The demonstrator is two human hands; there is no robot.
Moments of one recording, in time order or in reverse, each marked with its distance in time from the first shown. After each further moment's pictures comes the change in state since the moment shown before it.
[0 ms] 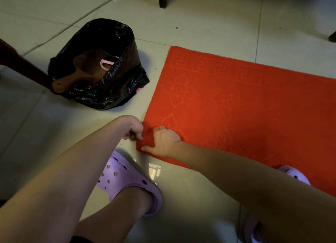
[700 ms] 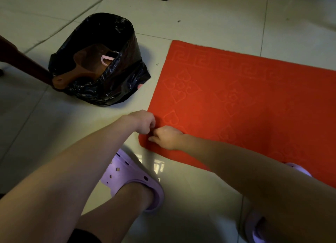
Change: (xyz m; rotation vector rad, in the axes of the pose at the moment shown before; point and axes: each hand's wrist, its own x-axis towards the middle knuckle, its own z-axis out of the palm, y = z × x) left_hand -0.018 0.018 0.013 0.555 0.412 0.486; right_hand 0.008 0.014 -0.005 0.094 -0.205 -0.153
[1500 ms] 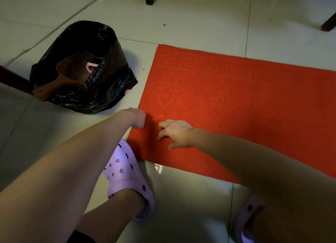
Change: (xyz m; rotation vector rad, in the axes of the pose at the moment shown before) left_hand 0.027 0.022 -0.031 0.260 -0.122 -0.134; right_hand -0.026 0.069 -0.036 -0.353 0.052 -0.269
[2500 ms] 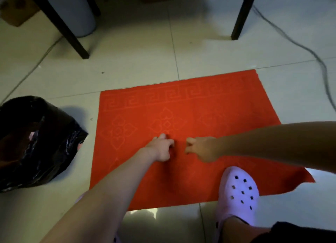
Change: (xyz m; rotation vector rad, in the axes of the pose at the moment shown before) left_hand 0.029 0.205 -0.070 -0.126 0.154 0.370; right_hand -0.187 0.129 0.010 0.057 -0.189 0.346
